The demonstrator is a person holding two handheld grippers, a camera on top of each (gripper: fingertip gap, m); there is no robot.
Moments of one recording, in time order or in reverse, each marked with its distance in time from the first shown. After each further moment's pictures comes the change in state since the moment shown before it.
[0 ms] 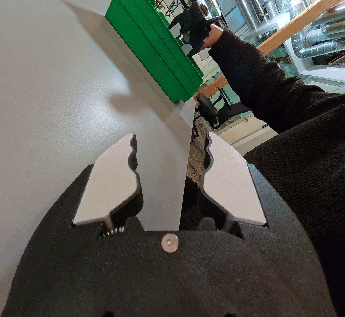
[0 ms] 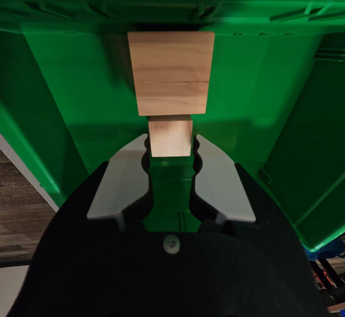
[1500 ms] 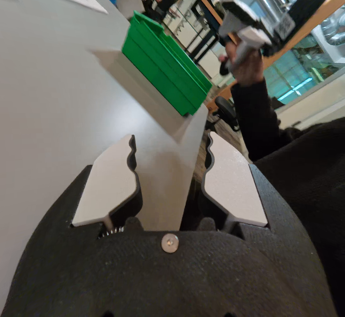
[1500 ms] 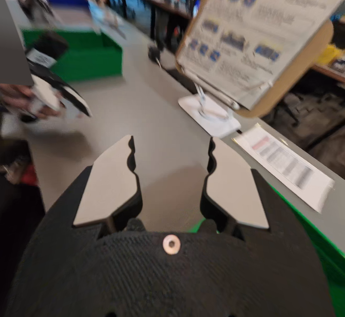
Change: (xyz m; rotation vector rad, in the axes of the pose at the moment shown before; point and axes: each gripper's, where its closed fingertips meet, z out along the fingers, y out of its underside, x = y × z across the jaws) left arm 0.016 -0.044 -0.025 0.031 -0.108 0.124; right arm -0.025 -0.173 -0.208 1.194 0.482 0.450
